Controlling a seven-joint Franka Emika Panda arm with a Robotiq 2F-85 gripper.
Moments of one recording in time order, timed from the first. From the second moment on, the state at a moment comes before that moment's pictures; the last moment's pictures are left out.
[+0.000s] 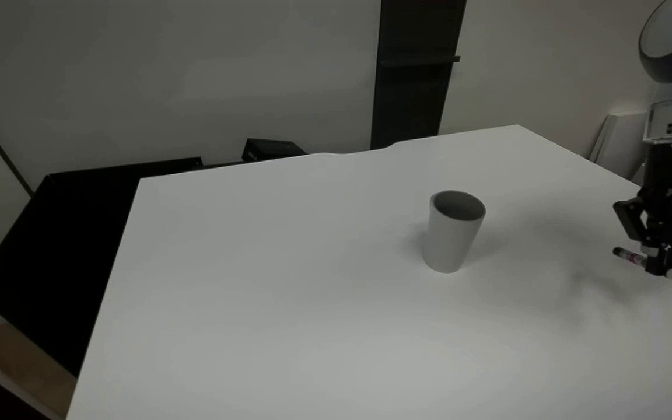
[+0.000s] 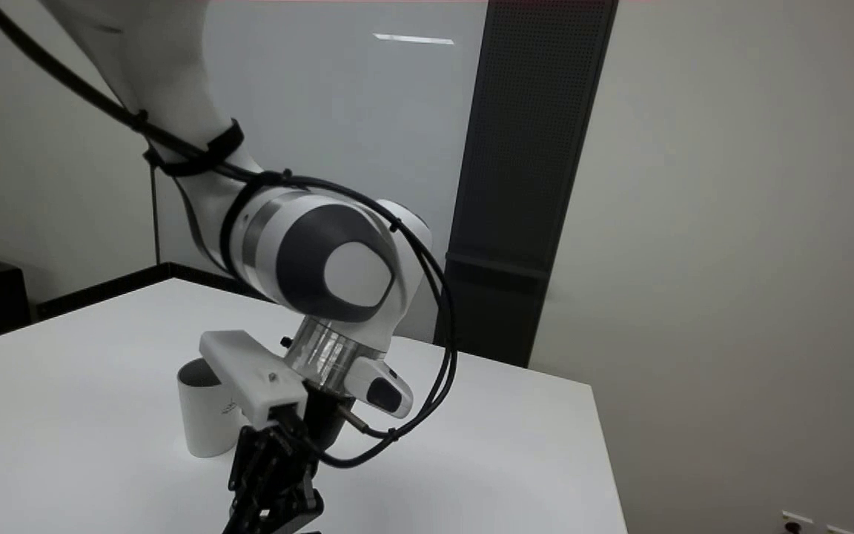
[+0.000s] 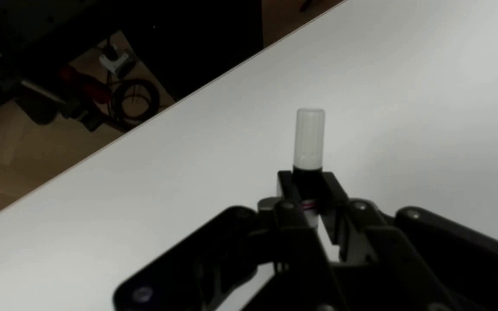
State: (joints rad) arm -0.18 0.41 -0.19 -2.18 0.14 2.05 0.15
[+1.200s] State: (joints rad) arm -0.26 0.61 -0.17 -1.72 0.57 1.44 0.28
